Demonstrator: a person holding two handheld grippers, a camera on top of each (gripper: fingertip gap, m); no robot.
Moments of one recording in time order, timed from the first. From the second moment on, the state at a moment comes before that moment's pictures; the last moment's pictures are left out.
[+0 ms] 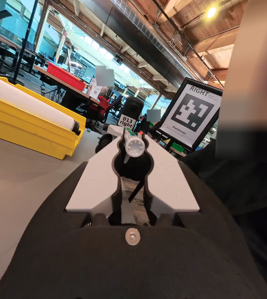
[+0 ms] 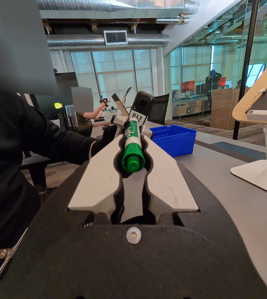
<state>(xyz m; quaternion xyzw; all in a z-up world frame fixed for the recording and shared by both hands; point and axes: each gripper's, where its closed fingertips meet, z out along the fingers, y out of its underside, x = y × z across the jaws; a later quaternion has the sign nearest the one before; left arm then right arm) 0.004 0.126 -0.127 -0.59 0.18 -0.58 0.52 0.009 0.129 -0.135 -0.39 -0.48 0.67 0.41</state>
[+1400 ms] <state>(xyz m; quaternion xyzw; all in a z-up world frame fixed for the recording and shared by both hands) 0.015 0.146 -0.159 -0.74 0.47 -0.17 0.46 -0.002 0.123 -0.182 -0.45 -0.59 0.56 0.36</state>
